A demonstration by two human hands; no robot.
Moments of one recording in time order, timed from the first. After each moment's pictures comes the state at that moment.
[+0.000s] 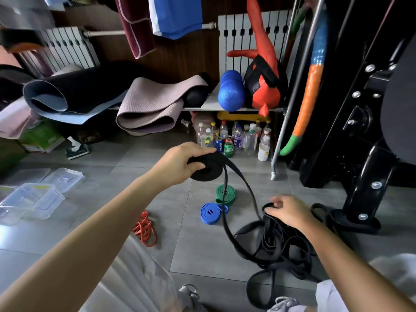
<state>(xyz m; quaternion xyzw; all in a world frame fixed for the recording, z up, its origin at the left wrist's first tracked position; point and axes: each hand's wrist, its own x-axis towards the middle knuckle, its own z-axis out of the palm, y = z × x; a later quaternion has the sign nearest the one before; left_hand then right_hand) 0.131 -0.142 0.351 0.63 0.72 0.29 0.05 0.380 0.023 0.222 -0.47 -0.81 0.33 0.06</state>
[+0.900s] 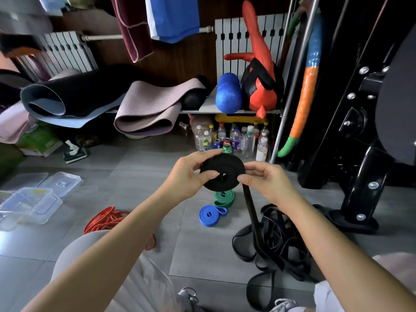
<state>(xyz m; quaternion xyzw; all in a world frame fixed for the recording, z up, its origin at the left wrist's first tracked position) 0.177 -0.145 0.345 0.55 0.65 0.50 0.16 0.335 -0.004 0.301 -0.19 -0.72 0.60 0.29</state>
